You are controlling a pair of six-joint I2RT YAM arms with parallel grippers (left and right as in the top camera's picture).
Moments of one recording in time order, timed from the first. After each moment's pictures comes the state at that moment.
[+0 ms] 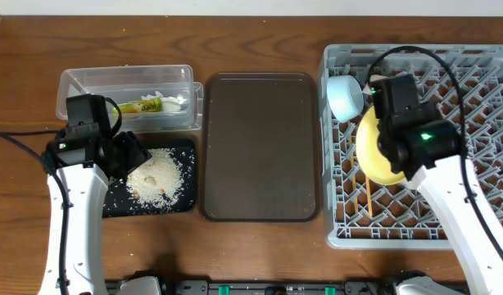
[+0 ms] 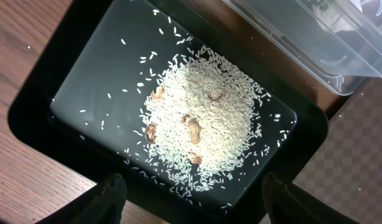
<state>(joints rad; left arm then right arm) 0.21 1.31 1.09 -1.05 -0.03 -0.49 0.30 1.37 1.22 -0.92 0.71 -0.20</state>
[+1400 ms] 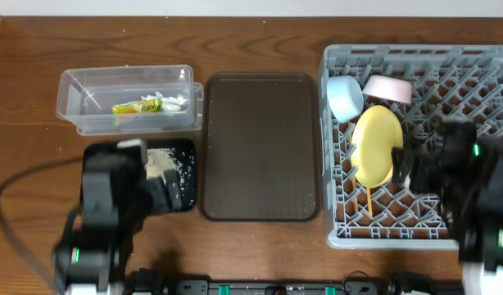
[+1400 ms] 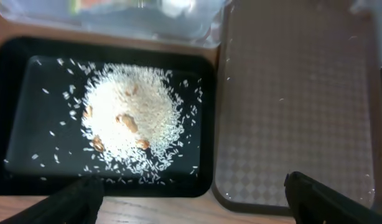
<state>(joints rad) -0.02 0.69 0.86 -1.02 0.07 -0.22 -0.15 0.78 0.92 -0.87 -0.19 0.00</state>
